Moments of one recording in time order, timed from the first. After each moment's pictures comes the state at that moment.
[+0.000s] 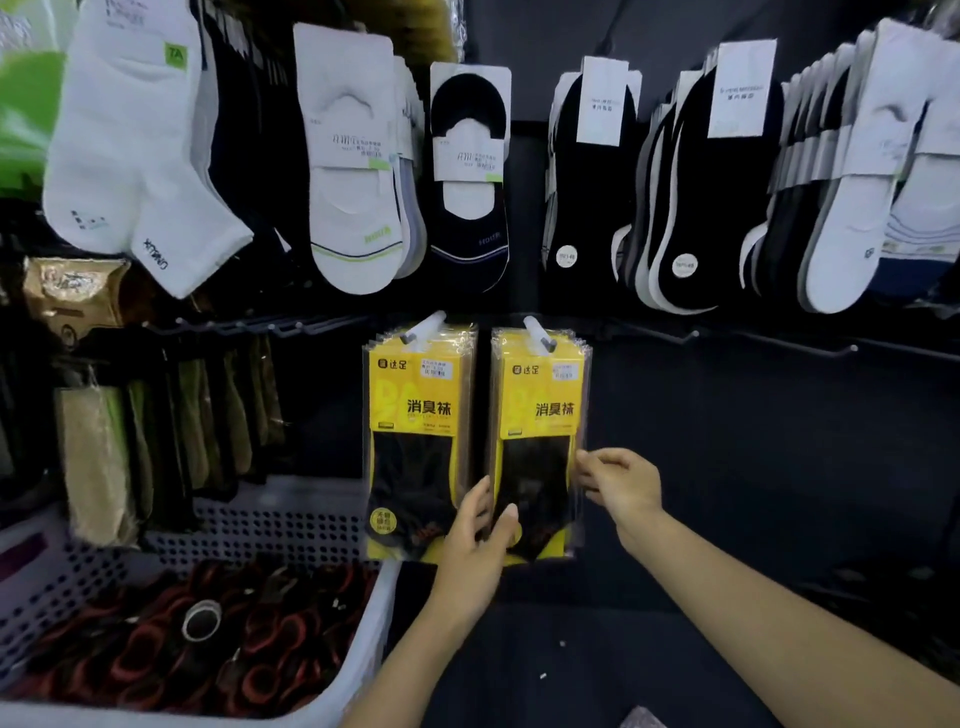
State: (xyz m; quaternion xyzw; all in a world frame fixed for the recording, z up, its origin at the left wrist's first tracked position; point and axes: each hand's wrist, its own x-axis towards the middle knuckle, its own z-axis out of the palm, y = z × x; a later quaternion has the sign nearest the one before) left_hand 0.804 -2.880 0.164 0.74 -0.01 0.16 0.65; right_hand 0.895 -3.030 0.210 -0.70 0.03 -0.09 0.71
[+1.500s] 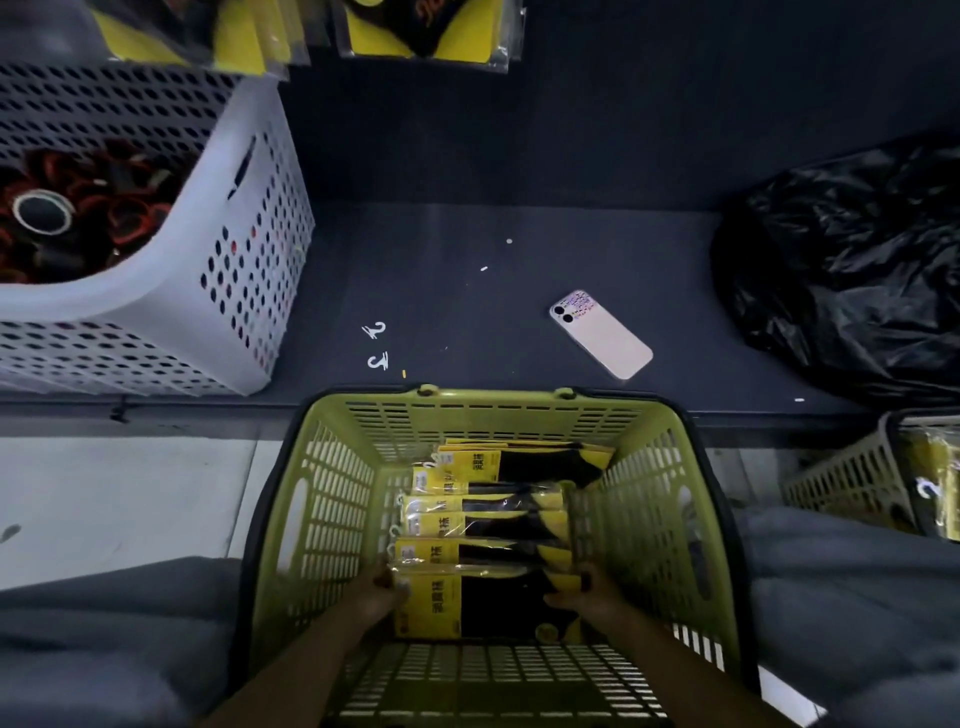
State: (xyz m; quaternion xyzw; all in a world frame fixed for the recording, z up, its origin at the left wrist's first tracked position) left_hand 0.578 -2.910 -0.215 0.68 0.36 -0.36 0.53; right_hand 0.626 -3.198 -0.259 -0.73 0.29 0.40 0.48
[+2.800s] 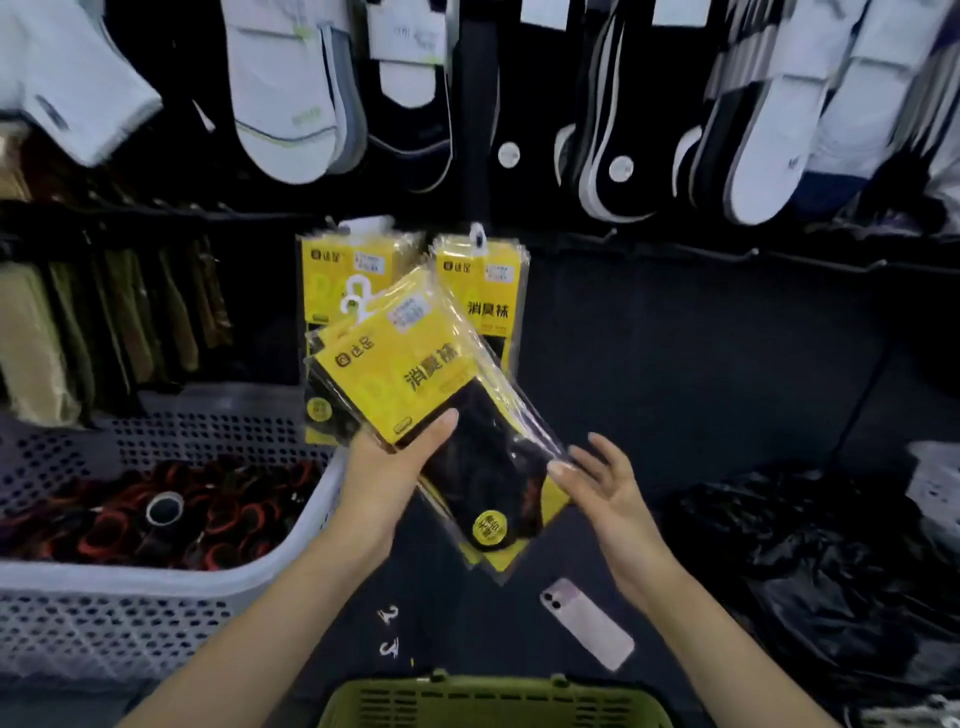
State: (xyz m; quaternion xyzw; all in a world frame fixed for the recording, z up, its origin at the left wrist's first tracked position) left_hand 0.723 -2.910 0.192 0.61 0.05 0.22 0.76; right_hand 0.762 -3.109 0.159 -0.66 -0.08 0.02 0.75
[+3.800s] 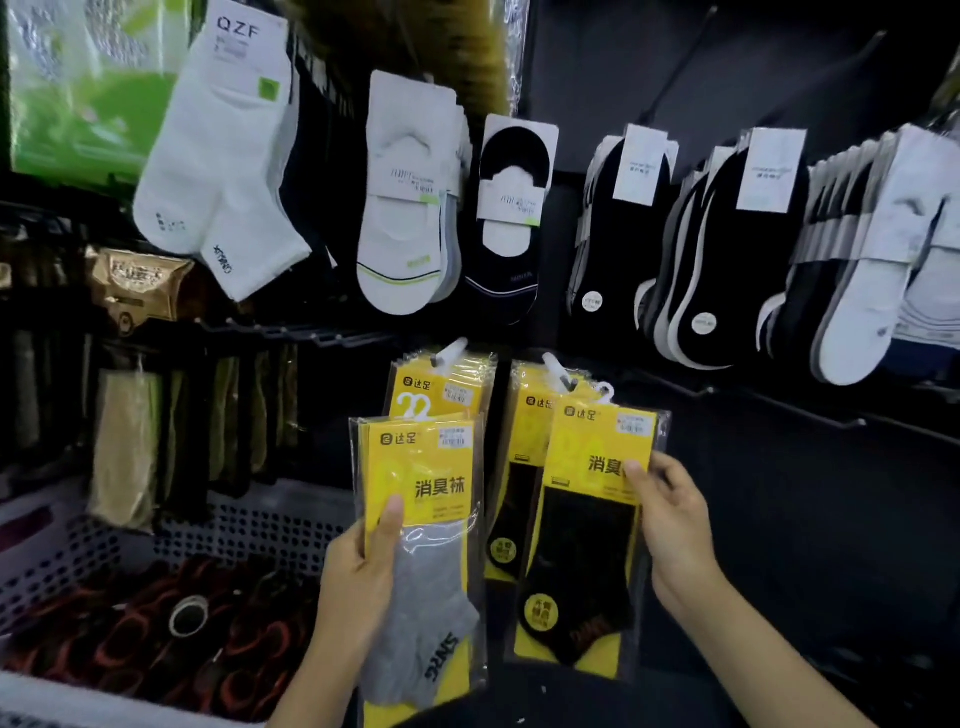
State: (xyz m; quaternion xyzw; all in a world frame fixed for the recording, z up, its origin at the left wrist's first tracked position) left_hand 0.751 -2.816 0.179 0.66 0.04 0.35 0.67; right_hand 0.831 -3.047 0.253 -0.63 -0.11 -0.14 0.76
